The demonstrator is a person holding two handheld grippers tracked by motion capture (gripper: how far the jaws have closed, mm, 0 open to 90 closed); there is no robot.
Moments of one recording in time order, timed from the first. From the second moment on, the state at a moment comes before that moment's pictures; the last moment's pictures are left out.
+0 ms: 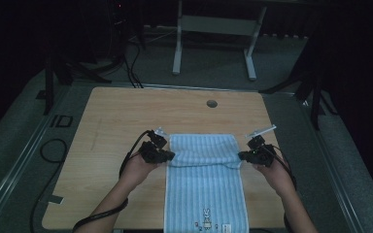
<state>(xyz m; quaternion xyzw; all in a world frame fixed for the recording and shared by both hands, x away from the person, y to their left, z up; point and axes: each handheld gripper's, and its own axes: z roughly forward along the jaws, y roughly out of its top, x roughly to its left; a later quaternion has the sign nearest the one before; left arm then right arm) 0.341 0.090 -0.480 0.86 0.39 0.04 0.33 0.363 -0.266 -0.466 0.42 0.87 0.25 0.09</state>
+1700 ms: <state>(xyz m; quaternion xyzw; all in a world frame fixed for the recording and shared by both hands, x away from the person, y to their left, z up) 0.380 0.067 -0.527 0.88 0.40 0.05 0.24 0.402 -0.215 -0.519 0.42 0.89 0.18 0.04</state>
